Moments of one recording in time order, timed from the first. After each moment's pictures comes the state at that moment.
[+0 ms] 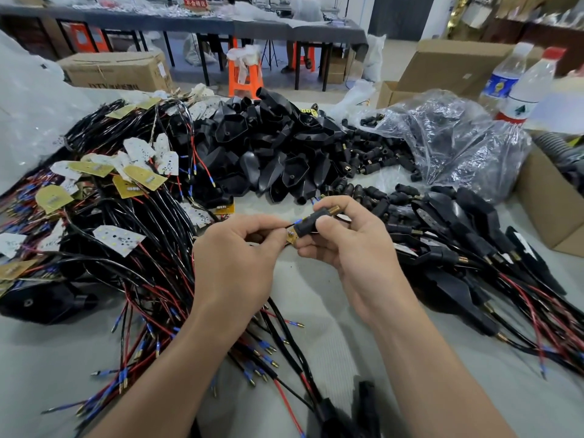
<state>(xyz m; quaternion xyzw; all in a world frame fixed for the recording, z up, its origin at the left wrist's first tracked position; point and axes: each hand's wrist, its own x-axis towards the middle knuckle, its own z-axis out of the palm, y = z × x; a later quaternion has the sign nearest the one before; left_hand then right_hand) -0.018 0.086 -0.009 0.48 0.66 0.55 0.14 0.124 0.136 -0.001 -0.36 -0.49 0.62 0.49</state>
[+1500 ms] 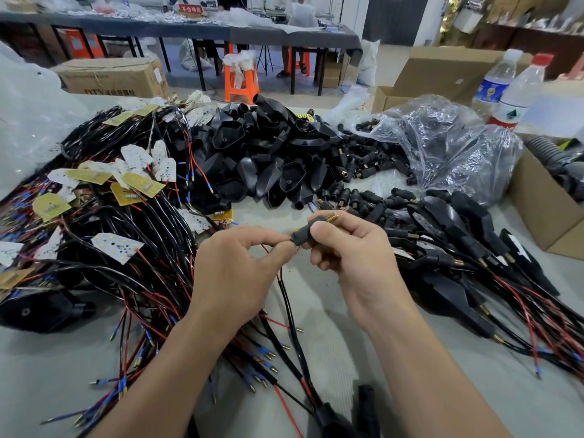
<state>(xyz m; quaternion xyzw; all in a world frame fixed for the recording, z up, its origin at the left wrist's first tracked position) -0.030 0.087 -0.015 0.56 0.65 0.49 0.14 0.126 0.136 -0.003 -0.37 -0.48 0.62 0.50</state>
